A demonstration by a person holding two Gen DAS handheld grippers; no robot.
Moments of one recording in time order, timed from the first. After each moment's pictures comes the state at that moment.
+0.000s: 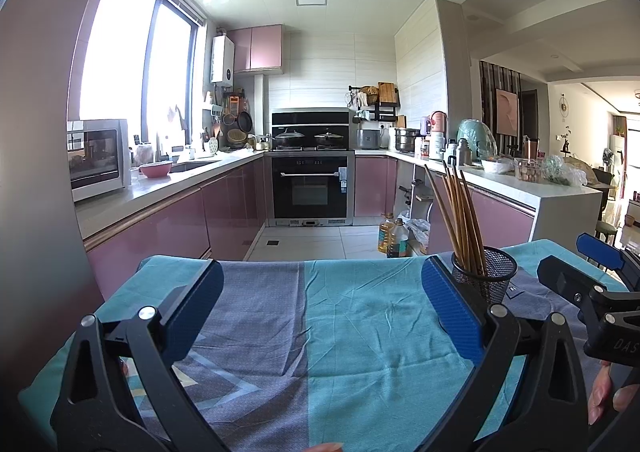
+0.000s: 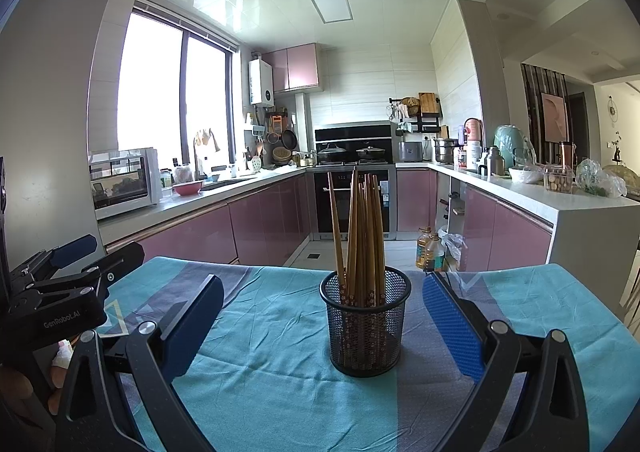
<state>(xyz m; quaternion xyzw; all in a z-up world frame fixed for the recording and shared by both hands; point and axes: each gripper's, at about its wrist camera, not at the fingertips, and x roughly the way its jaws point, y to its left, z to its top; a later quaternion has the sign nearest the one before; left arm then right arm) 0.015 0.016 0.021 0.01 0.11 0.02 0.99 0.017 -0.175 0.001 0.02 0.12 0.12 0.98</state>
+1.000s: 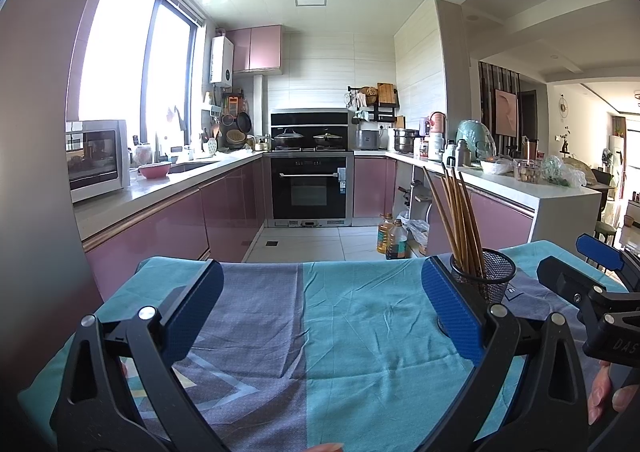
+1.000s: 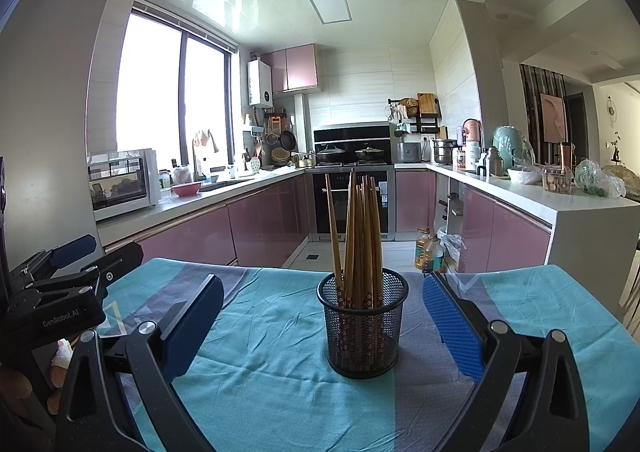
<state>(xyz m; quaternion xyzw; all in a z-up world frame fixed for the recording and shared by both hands) 0.016 0.012 0.022 0.01 0.11 0.02 0.99 0.016 -0.177 0.004 0.02 0.12 0.12 0.99</state>
